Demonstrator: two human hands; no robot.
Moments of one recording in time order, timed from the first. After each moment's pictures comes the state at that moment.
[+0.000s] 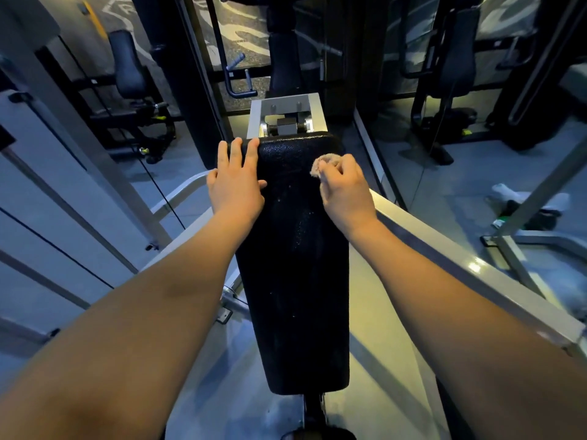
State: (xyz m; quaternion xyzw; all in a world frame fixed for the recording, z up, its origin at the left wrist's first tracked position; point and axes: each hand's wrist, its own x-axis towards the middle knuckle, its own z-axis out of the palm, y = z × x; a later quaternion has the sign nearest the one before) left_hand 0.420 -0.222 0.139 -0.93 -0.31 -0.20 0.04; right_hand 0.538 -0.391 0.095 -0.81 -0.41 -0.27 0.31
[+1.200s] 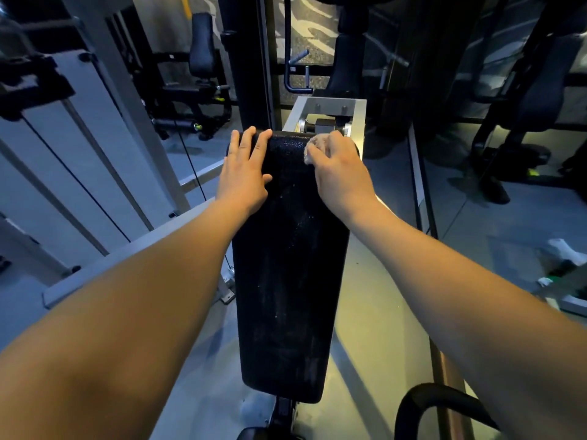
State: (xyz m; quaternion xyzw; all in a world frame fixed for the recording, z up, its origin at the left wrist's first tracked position) left_hand 0.428 -0.231 0.128 -0.90 -0.35 -0.23 -0.06; right_hand 0.566 -0.380 0.138 -0.72 -0.58 -0.30 0.24
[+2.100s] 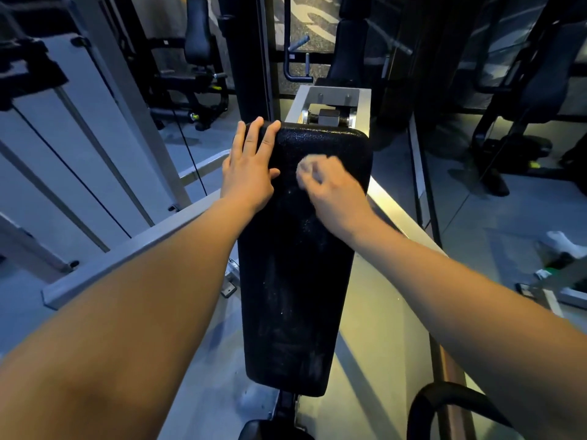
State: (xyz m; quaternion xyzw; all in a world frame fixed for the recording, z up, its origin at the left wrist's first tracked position) left_hand 0.424 -0.228 0.125 -0.91 -0.35 -0.23 -0.06; right_hand 0.549 -0.375 0.105 -0.70 -0.63 -0.25 0.23
